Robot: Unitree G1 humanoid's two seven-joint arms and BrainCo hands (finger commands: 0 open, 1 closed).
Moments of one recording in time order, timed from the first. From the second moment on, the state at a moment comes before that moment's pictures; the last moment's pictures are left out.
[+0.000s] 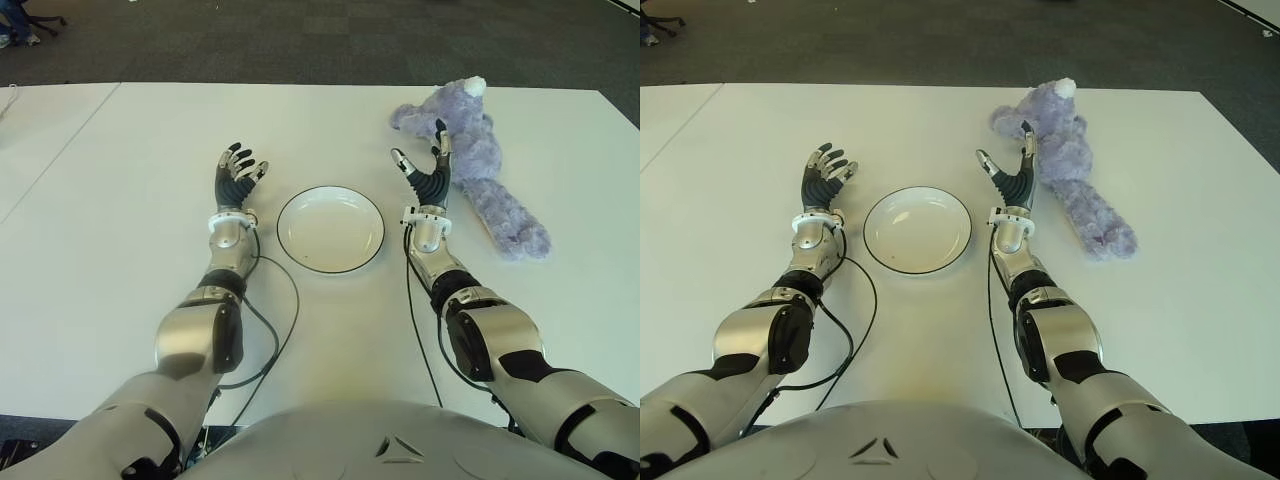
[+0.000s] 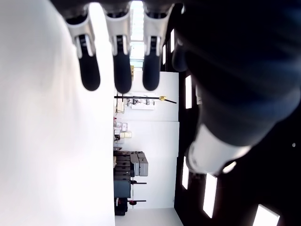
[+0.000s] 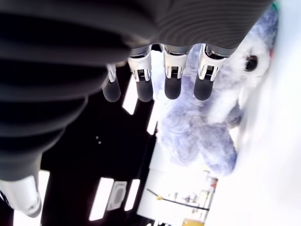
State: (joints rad) left arm -0.60 0.08 0.29 1.24 0.00 -0.58 0.10; right arm -0.64 -0.08 0.01 1.22 -0.32 -0.82 -0.68
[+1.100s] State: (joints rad) left arm -0.61 0.08 0.27 1.24 0.04 -0.57 0.13; right arm -0.72 -0.14 0.02 1.28 -0.31 -0.80 -0.54
